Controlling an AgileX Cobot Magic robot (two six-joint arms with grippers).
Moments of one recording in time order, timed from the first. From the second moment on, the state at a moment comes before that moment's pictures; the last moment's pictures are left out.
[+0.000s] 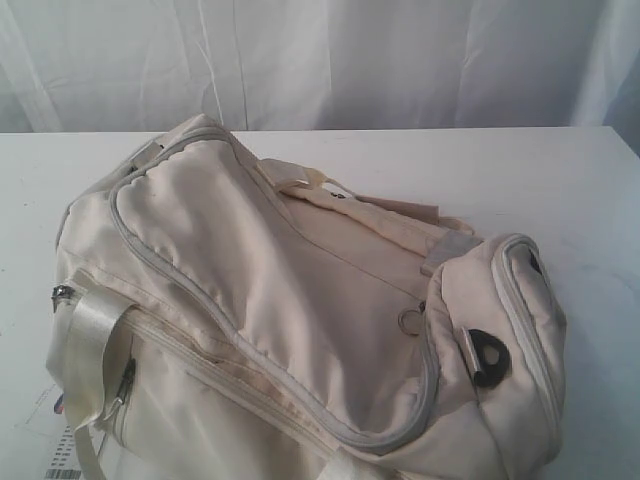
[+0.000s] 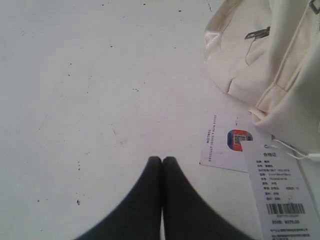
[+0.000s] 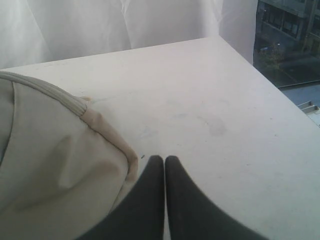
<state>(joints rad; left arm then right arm) 0.01 0.00 0.02 -0.08 0.51 0.15 0.04 0.00 0.00 0.06 0.32 0.04</state>
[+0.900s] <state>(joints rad) 0.01 0.00 0.02 -0.12 0.06 0.18 0.04 0.00 0.00 0.06 0.32 0.06</state>
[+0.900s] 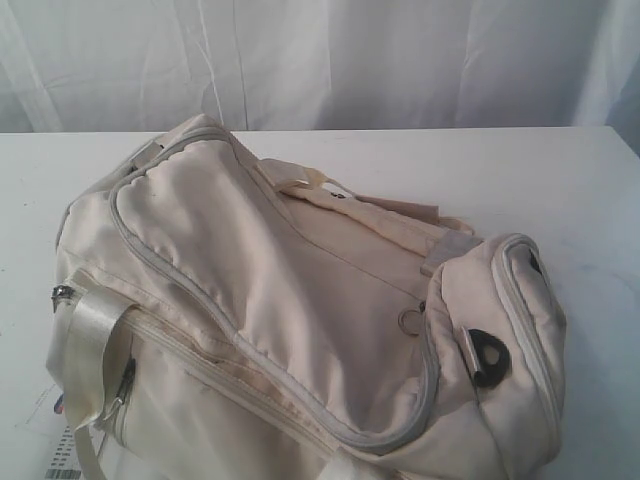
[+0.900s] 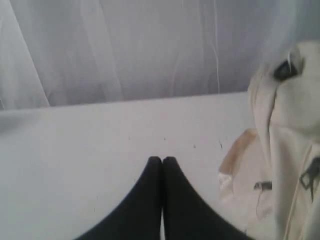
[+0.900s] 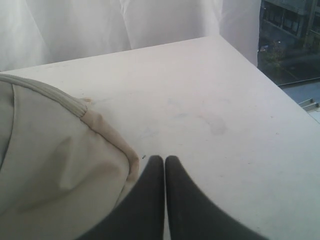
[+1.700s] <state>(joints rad) 0.01 0.00 0.02 -0.12 -0.22 -0.10 0.04 0.00 0.00 0.06 -0.47 0.28</state>
